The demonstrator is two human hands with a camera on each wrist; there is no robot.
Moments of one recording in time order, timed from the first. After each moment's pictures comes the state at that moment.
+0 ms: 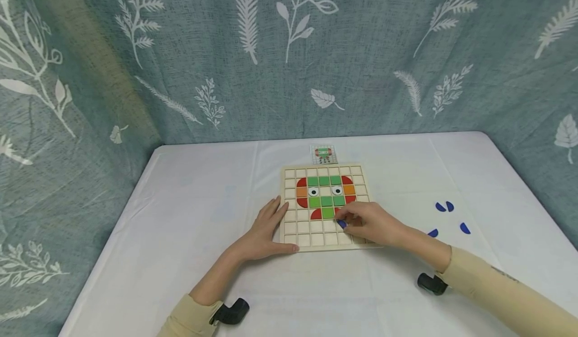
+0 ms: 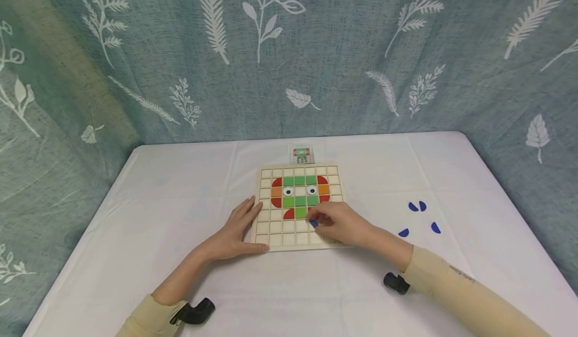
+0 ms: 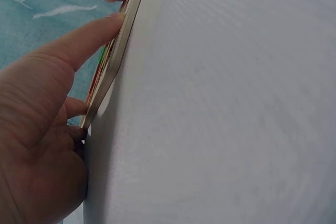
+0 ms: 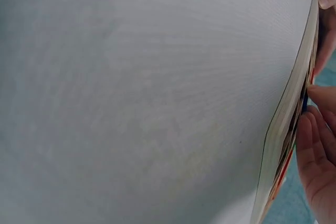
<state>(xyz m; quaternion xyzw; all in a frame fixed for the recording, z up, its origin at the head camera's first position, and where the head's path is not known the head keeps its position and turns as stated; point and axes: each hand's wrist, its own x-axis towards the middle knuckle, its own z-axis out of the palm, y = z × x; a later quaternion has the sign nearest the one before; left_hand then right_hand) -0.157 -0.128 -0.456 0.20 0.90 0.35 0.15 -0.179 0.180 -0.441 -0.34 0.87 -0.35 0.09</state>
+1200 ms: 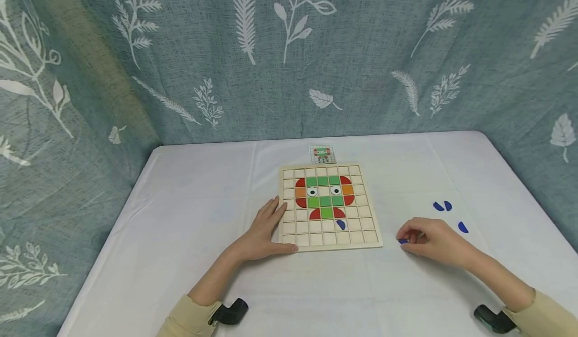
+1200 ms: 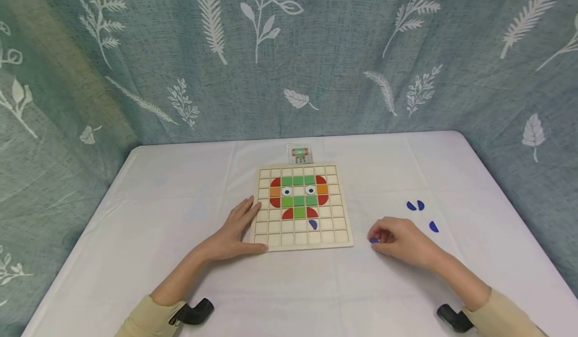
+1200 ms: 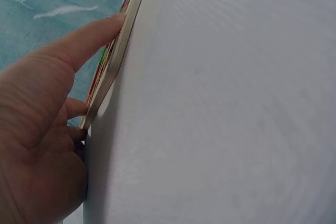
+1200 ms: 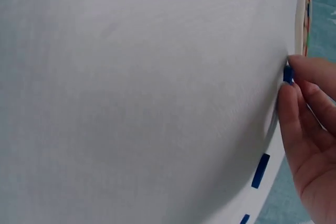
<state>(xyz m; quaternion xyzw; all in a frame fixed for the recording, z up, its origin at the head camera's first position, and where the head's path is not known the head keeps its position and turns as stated) -0.158 -0.128 -0.458 0.20 0.90 0.35 0.15 -0.132 0.287 -0.443 -0.26 0.91 -0.31 0.05</state>
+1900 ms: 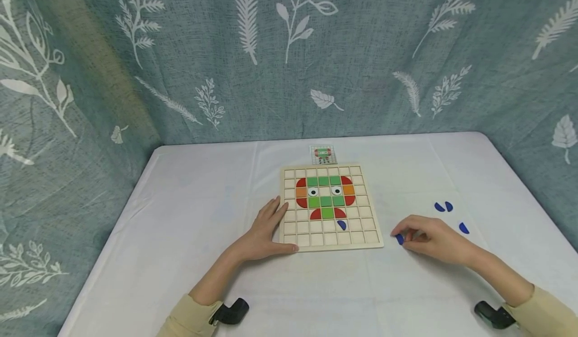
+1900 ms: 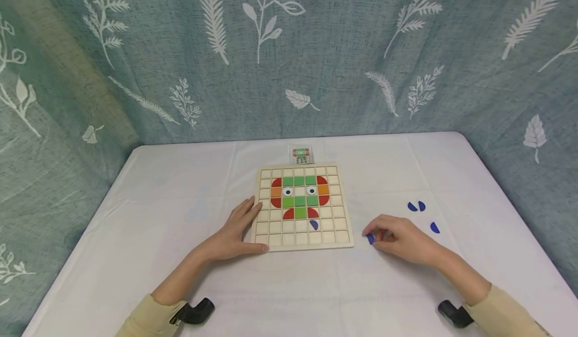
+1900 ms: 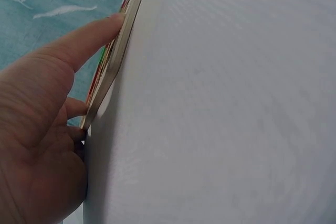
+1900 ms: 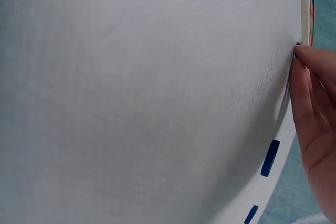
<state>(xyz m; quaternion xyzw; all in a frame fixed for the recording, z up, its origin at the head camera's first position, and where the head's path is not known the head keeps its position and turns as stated) -0.156 -0.128 -0.455 0.20 0.90 0.35 0.15 -0.137 0.290 -0.442 -0.31 0.87 -0.37 0.09</state>
